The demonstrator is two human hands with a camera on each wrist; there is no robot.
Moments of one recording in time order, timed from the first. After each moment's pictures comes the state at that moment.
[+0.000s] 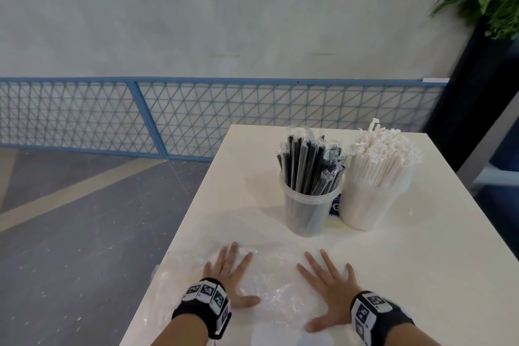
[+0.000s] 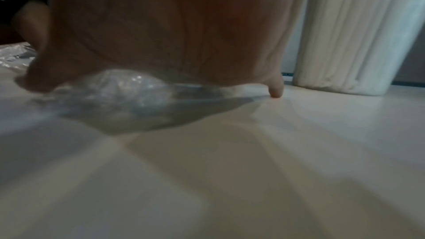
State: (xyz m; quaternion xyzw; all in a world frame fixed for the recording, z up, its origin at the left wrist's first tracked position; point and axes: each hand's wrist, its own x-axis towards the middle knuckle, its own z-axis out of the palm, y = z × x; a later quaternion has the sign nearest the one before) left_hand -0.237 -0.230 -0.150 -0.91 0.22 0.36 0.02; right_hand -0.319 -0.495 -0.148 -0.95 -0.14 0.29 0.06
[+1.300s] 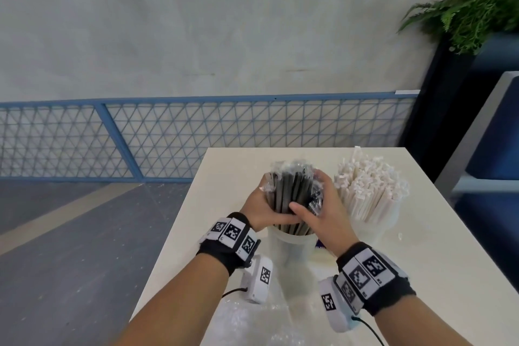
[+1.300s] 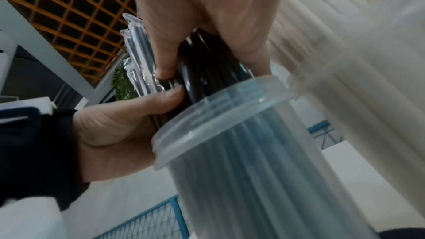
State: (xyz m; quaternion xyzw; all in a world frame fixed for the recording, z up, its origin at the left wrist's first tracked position) left_hand -0.114 -0.373 -0.014 -0.78 0.24 0.20 -0.54; right_hand -0.208 -0.514 -0.004 -0.83 0.04 -0.23 0.51
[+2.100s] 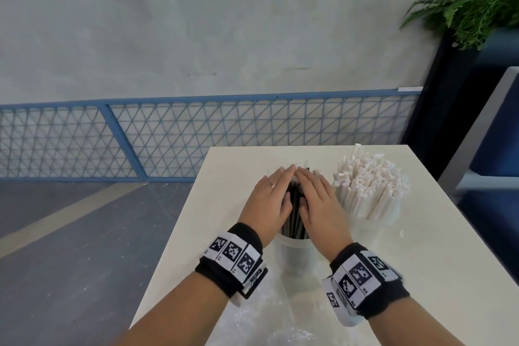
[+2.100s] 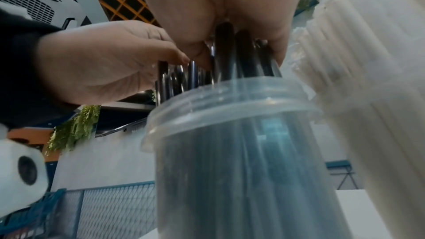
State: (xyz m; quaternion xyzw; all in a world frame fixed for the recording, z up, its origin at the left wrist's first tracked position) left_hand -0.159 -0.375 0.019 -0.85 0.40 -0.12 -0.32; right_hand -0.206 -0.505 -0.013 -0.94 0.00 -0.25 0.25
